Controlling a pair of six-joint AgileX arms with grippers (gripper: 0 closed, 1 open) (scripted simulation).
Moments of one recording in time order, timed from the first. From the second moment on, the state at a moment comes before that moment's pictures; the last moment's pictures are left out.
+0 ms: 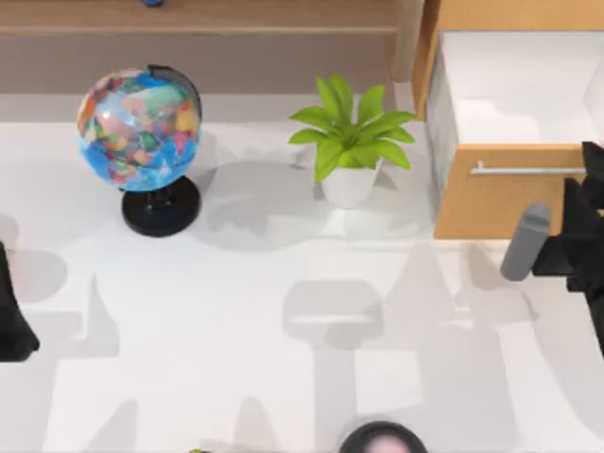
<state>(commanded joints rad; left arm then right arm) 0.00 0.00 0.00 0.00 0.00 0.00 0.31 1.99 0.31 1.68 0.34 -1.56</state>
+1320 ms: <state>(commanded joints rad) 0.00 0.00 0.00 0.00 0.00 0.00 0.26 2.05 0.49 1.56 0.29 -1.55</state>
